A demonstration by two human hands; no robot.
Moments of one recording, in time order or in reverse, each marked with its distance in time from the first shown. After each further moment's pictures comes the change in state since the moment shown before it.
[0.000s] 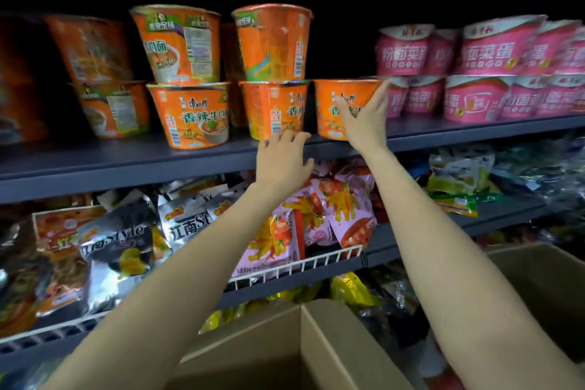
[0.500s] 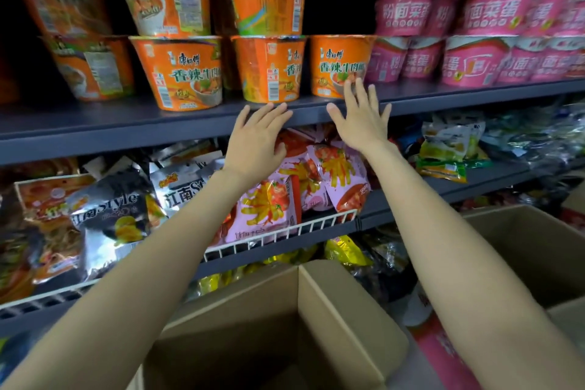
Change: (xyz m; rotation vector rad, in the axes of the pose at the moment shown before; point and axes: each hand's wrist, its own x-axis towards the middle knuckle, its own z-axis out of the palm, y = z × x) left_hand -0.040 -0.044 0.007 -0.012 0.013 0.182; right_hand -0.036 0.028 0.004 -0.624 -0.345 -0.057
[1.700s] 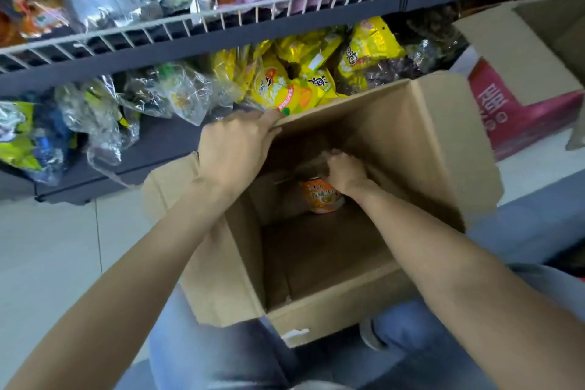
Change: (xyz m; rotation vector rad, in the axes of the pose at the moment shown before) left_hand -0.327 0.063 -0.033 0.079 -0.304 -0.089; right_hand -0.386 0.016 0.225 -0.173 -0.843 -0.040
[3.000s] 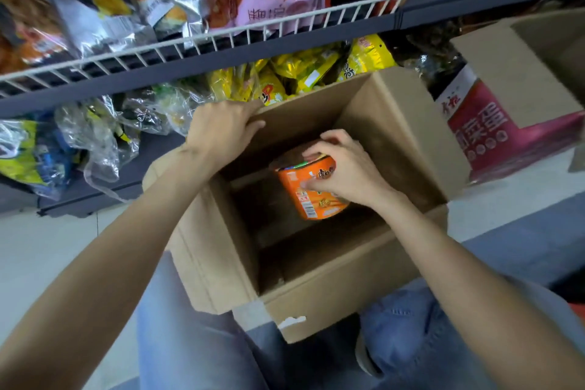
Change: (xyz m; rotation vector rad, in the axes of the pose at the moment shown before) left_hand 0.058 -0.019 0.027 -0.044 -0.265 -0.070; right_hand -0.049 0.001 -0.091 0.418 0.145 -0.222
